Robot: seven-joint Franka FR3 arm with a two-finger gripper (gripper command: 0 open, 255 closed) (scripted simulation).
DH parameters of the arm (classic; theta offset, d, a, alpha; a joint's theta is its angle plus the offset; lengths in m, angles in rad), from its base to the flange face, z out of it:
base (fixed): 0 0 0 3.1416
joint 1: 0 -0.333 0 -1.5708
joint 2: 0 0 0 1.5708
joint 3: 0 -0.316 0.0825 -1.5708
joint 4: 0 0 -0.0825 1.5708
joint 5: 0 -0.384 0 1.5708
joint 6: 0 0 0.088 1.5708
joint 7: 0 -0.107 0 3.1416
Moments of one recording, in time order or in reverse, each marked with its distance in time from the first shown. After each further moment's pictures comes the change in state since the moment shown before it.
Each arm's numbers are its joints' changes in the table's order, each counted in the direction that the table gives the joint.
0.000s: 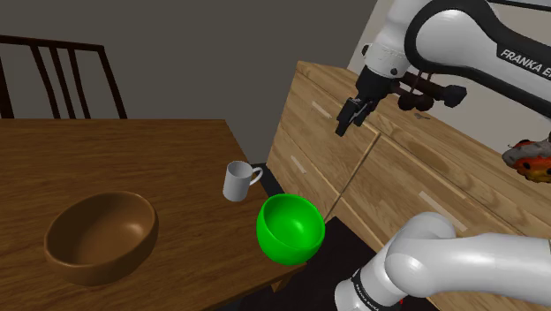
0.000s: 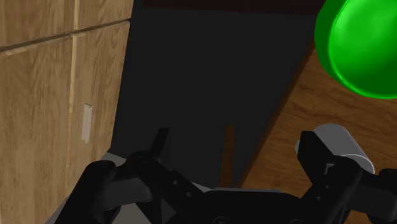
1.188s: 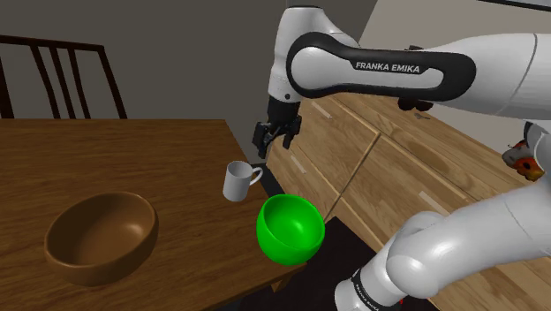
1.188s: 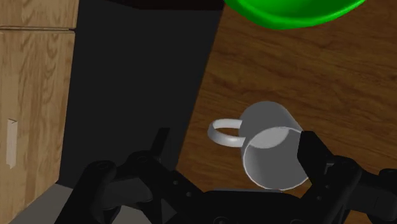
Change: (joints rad) arm -0.042 -0.474 -0.207 0.095 -0.125 -0.233 -0.268
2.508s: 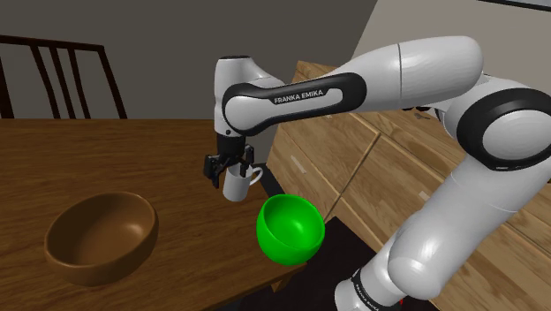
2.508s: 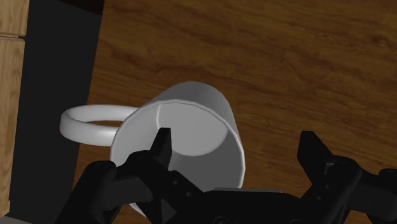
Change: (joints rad) arm -0.044 -0.403 -0.095 0.114 0.020 -0.200 -0.175
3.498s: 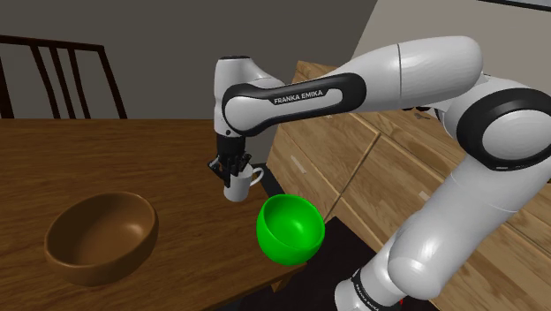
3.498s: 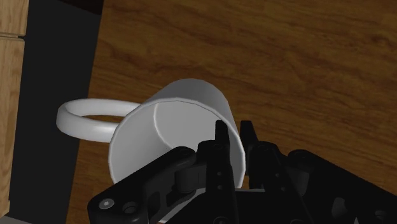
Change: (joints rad) arm 0.000 -0.001 0.000 -0.001 0.000 -0.002 -0.001
